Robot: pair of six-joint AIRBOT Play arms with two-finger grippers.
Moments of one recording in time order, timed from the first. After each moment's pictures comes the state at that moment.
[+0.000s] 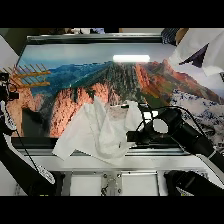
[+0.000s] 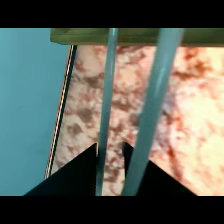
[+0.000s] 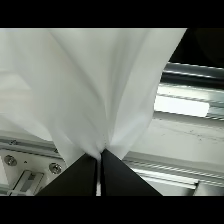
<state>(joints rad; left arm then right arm) 0.56 -2.22 1.99 2.02 -0.69 -1.39 0.66 -1.04 0.93 -1.34 1.38 2.17</state>
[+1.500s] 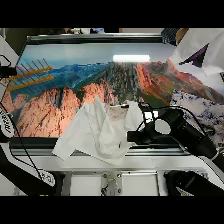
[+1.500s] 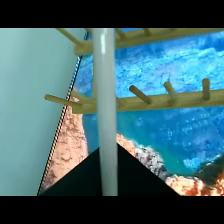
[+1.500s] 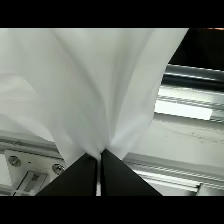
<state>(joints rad) 0.38 -1.86 2.00 1.86 -0.91 -1.44 0.66 -1.01 0.93 -1.34 1.36 2.17</state>
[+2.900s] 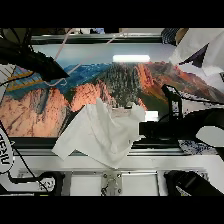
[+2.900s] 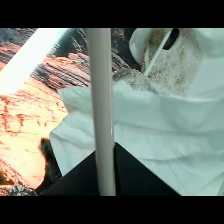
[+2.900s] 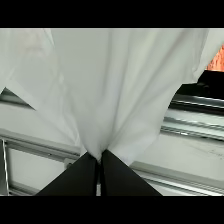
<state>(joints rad) 0.04 -1.49 1.95 0.85 -1.76 -0.80 0.61 -0.79 1.09 -1.36 1.40 2.23</state>
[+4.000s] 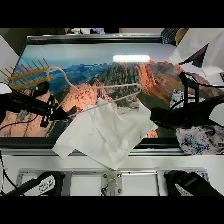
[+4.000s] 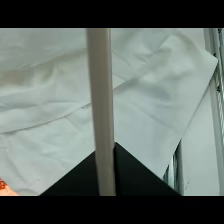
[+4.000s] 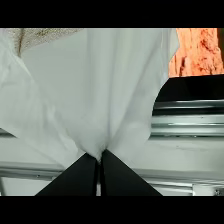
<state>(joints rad) 0.23 -1.23 1.07 0.76 -1.72 0.13 0.44 -0.87 1.24 -1.40 1.56 2.22</state>
